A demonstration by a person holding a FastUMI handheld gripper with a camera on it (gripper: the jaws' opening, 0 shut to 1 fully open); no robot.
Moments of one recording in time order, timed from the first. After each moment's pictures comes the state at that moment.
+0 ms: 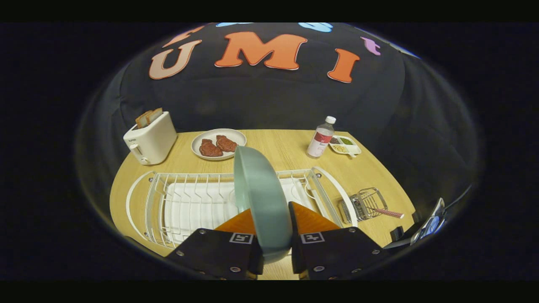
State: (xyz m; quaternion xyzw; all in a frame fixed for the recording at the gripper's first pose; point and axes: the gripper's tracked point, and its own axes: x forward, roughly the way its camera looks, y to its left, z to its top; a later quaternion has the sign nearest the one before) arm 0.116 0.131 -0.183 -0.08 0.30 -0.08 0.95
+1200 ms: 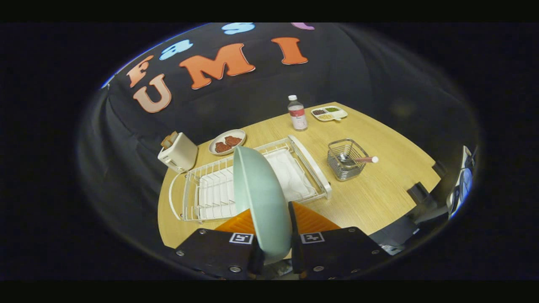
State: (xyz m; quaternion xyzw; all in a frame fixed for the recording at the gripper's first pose) arm -0.037 0.057 -0.188 0.12 0.33 -0.02 0.93
